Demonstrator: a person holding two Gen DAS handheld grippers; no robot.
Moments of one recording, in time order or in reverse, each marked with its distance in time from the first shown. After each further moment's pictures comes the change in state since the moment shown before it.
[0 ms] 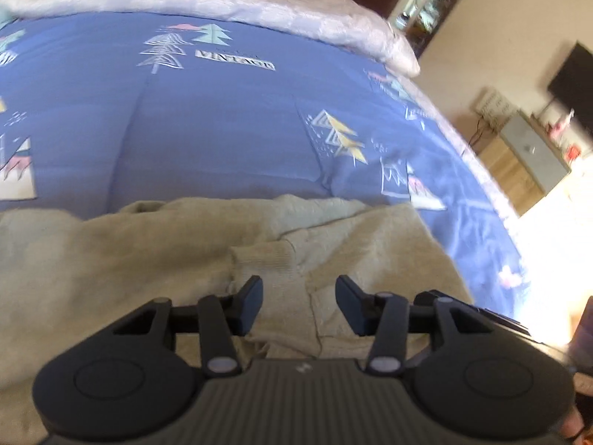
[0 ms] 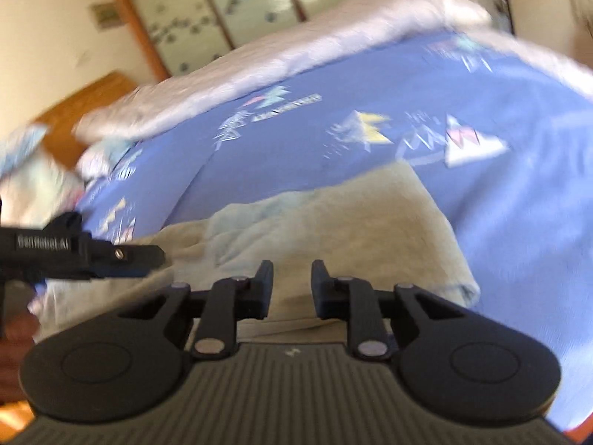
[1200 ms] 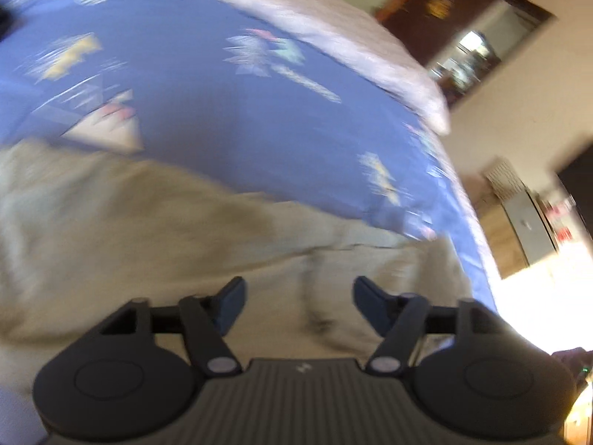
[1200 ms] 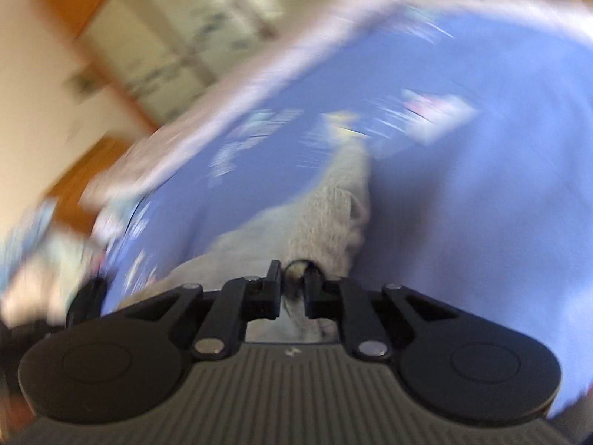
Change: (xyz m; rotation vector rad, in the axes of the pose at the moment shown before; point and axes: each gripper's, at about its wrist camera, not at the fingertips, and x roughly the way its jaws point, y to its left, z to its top) left arm -0.074 0.081 -0.012 -0.237 -0.065 -0.090; right arm -0.031 0.010 -0.006 0.112 -0.077 0.080
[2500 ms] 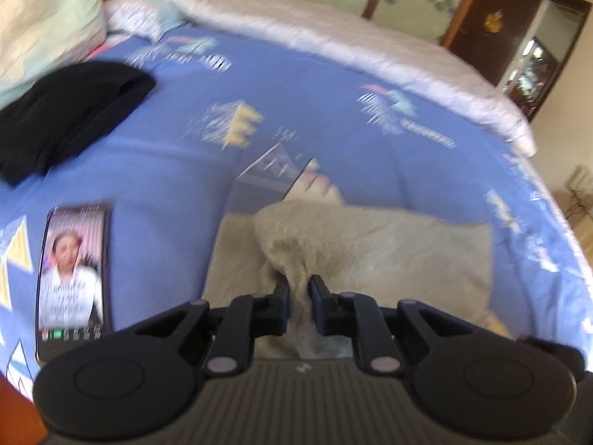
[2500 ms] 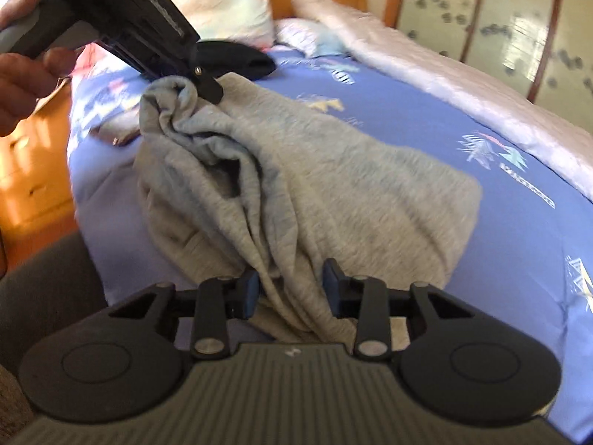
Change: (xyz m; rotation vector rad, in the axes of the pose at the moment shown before) left arm -0.106 0.141 0.005 0.035 -0.128 0.357; right arm 0.105 0.231 -0.126 -0.991 0.247 0.194
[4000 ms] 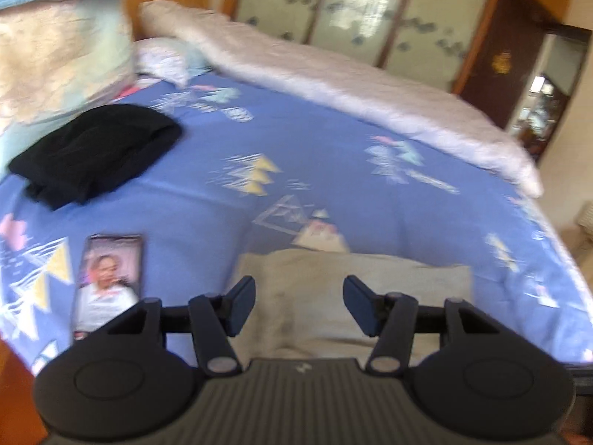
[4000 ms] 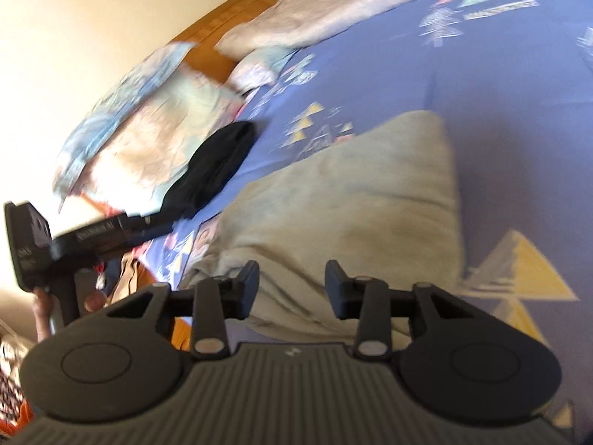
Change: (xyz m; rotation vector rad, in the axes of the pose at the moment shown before) left arm -0.062 -0.016 -0.007 -0.008 -0.173 0.012; right arm -0.024 -0.065 0.007 0.787 -0.024 0.374
